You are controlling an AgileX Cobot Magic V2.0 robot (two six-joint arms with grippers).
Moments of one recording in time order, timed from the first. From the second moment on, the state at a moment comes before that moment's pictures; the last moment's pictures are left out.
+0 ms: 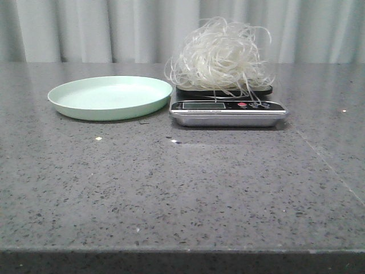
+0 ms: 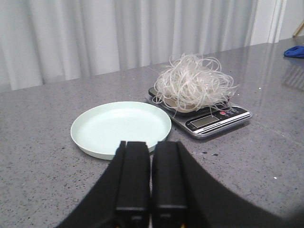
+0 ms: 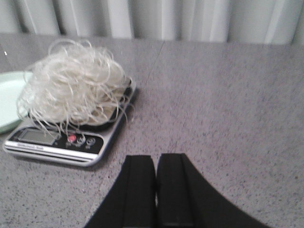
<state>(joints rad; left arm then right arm) -0.46 0.18 -0.37 -0.23 0.36 0.24 0.16 0.50 -0.47 0.13 0.33 -0.02</state>
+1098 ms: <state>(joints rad) -0.46 0.18 -0.37 -0.23 0.35 0.24 0.43 1.59 -1.48 0.15 0.77 -0.02</state>
